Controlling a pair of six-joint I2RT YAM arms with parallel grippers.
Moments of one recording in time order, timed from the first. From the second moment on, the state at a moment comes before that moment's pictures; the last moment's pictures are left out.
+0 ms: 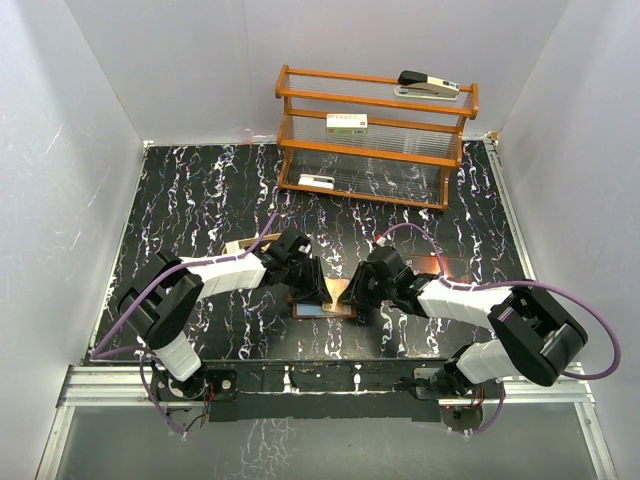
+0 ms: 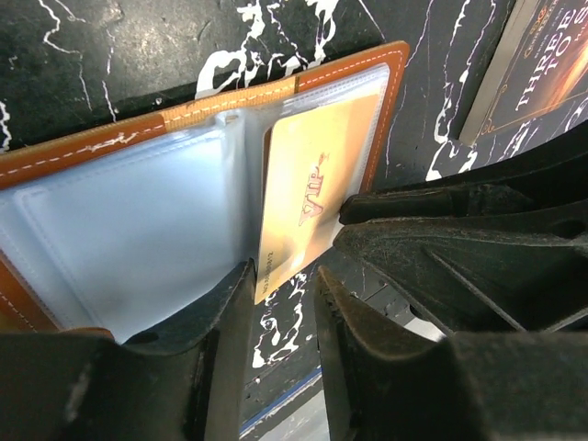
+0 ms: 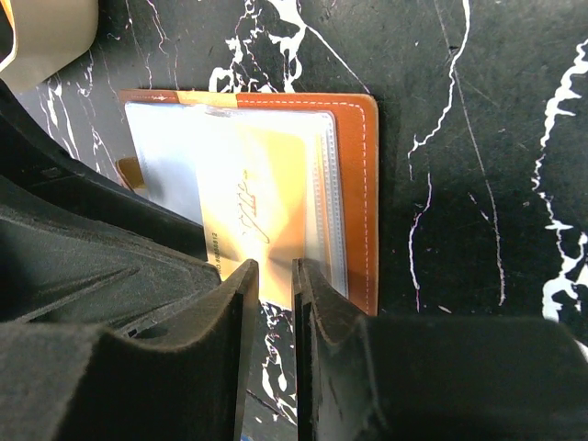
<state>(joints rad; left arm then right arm) -0.76 1.66 0.85 -0.21 0.37 -0.90 0.70 1.37 0.51 0.05 -0.16 0.98</state>
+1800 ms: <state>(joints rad) -0.77 1.69 0.91 -0.22 0.30 -0.87 0.70 1.36 0.56 -0.06 -0.07 0.84</state>
